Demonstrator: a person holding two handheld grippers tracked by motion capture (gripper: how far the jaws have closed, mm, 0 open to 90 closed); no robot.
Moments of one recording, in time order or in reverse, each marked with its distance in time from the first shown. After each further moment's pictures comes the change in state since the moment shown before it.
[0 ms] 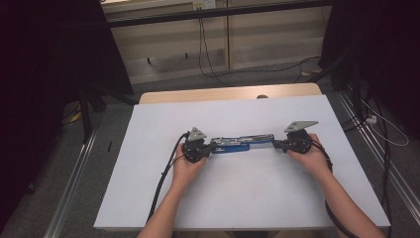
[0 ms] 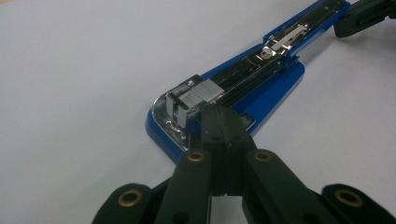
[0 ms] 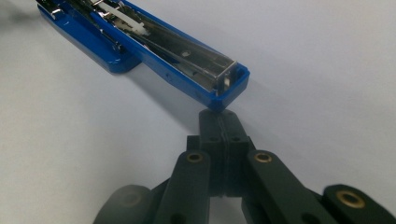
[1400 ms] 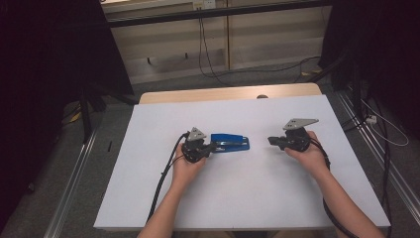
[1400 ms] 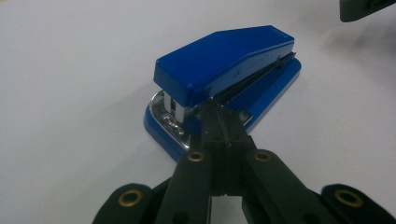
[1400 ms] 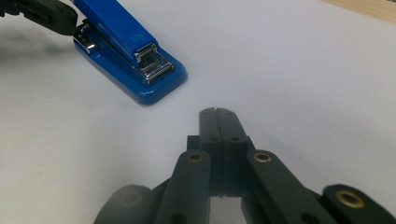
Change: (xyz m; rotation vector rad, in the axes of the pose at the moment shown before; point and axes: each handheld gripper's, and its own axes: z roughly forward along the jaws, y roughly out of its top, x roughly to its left) left arm 0.001 0.000 -0.001 0.003 -0.011 -0.010; right arm 0.007 0.012 -0.005 -0.080 0.035 -0.017
